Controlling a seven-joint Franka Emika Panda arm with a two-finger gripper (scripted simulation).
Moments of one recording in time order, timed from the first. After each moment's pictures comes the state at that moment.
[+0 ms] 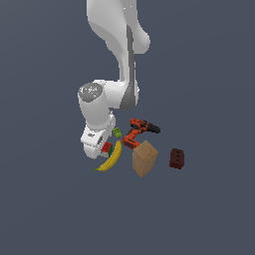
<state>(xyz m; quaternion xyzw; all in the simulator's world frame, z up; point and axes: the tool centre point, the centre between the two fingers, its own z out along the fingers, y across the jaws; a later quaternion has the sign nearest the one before) -0.009 -0.105 0.097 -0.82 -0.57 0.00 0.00</state>
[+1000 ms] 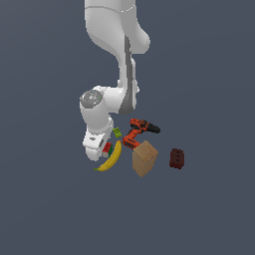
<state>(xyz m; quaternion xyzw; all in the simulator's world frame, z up) -0.015 -0.112 0.067 -0.80 -0.60 0.00 0.00</state>
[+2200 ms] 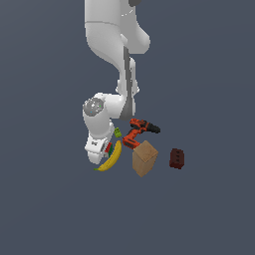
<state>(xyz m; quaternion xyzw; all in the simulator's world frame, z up) -0.015 -0.111 0.034 -0.80 -0.60 0.00 0.00</state>
